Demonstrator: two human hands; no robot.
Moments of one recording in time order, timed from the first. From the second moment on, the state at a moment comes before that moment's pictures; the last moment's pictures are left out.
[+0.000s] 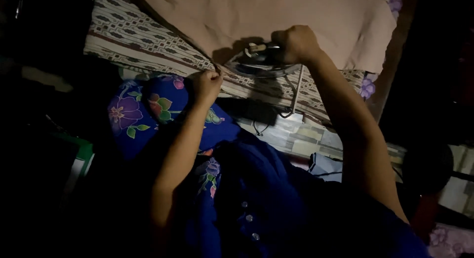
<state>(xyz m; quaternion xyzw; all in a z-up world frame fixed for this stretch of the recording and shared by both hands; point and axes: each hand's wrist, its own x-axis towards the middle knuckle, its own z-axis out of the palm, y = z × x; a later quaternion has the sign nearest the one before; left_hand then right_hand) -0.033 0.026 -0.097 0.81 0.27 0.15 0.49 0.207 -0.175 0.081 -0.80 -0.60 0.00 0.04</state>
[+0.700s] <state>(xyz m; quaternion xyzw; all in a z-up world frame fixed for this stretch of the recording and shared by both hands) -0.026 0.018 -0.080 0.83 0.32 0.06 0.45 0.183 -0.161 0.077 -0.81 -0.58 -0.04 0.08</state>
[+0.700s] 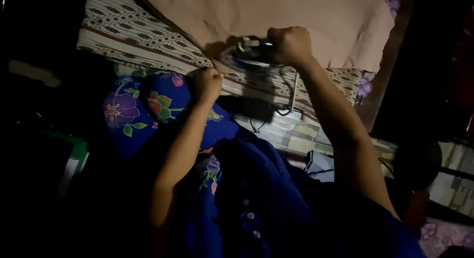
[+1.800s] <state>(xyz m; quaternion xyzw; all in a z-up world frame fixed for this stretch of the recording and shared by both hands) 0.003 0.039 -0.031 0.81 0.20 0.17 0.52 0.166 -0.104 0.090 -0.90 -0.43 -0.03 0.08</state>
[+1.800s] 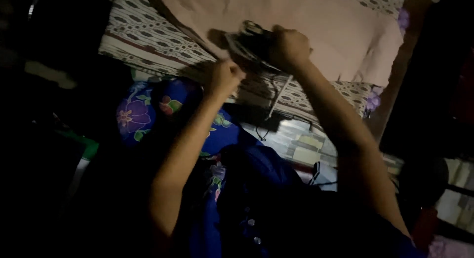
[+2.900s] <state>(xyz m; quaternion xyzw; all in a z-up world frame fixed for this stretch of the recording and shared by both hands) 0.035 0.230 -0.052 0.90 0.28 0.21 0.26 0.173 -0.029 0.078 -0.89 -0.43 -0.07 0.12</state>
